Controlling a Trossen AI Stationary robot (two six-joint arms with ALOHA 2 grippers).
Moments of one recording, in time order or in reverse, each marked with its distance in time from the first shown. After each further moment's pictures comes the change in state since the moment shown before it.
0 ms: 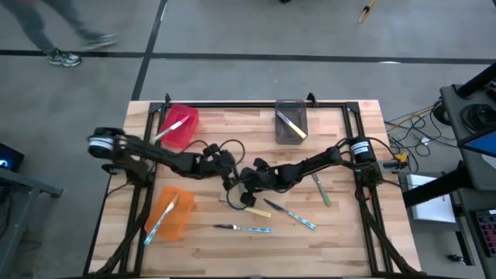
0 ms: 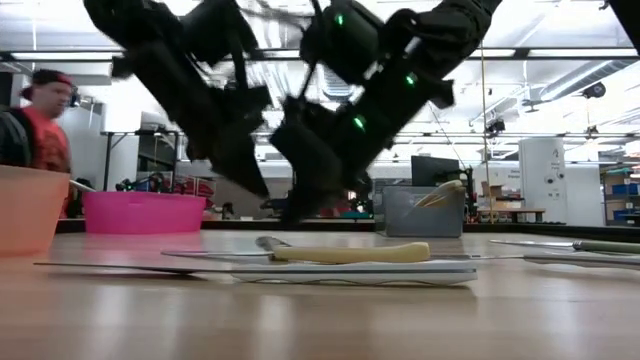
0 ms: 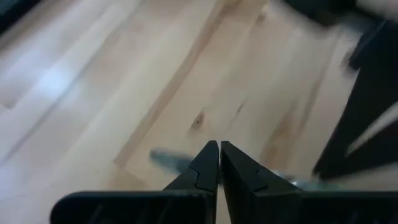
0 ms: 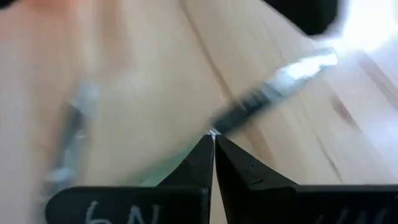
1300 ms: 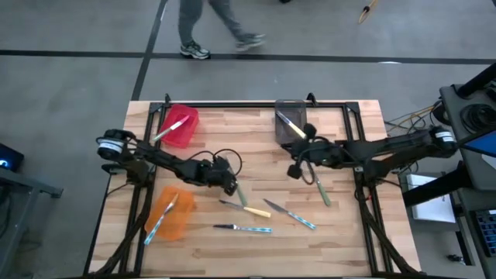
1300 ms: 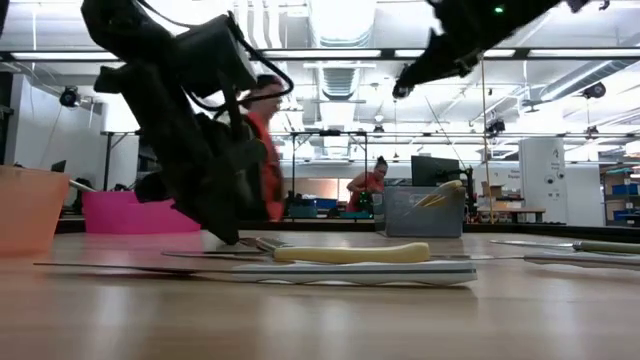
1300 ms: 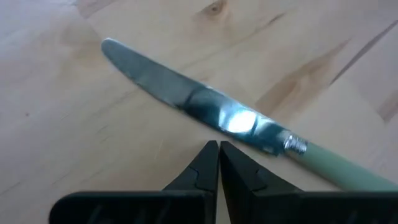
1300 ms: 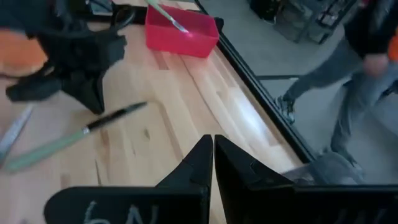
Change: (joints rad) left arm -0.037 0.161 0.006 -0.091 0.091 -0.571; right arm -0.045 -0.911 -0.461 -0.176 0.241 -0.362
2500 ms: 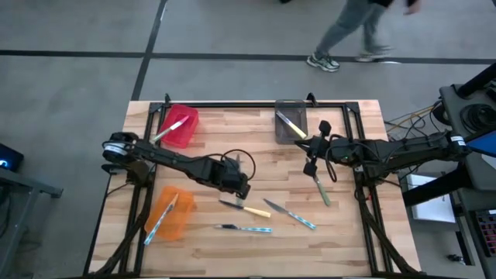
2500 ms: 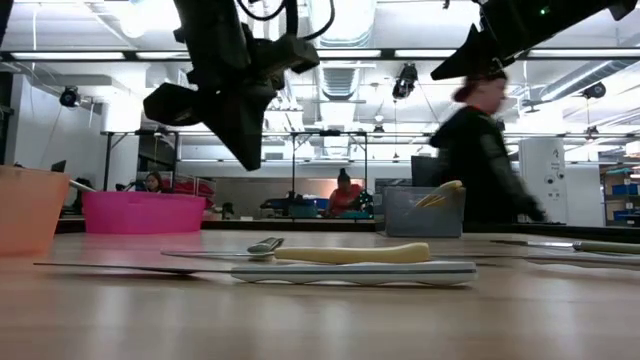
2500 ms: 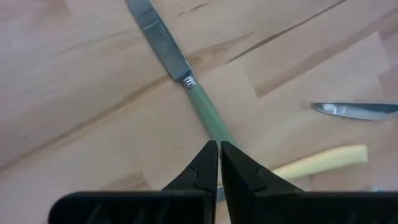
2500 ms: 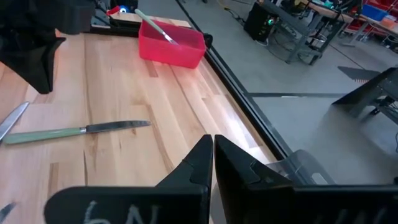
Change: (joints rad) left arm -0.083 0.054 0.515 -0.612 0.135 -0.299; right arm -0.011 -0.238 -0.138 0.004 0.000 -0.075
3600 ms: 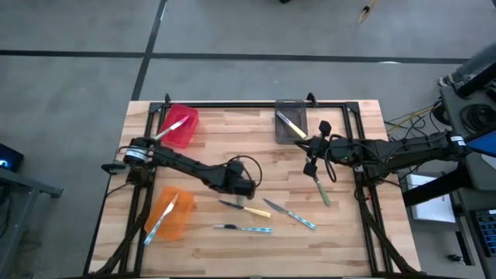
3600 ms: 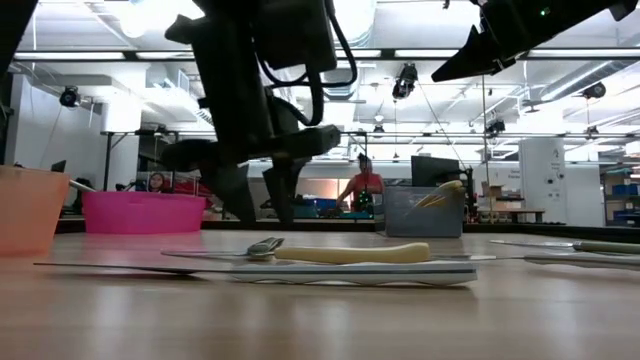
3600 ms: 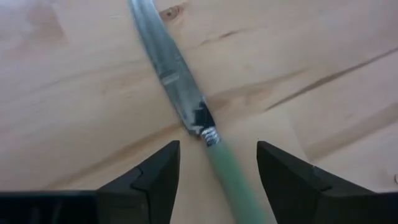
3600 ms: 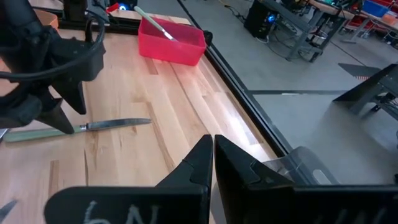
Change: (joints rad) left arm 0.017 0.205 0.006 0.105 -0.169 -0.042; right arm 0.000 0.000 -0.001 -0.011 0.000 0.011
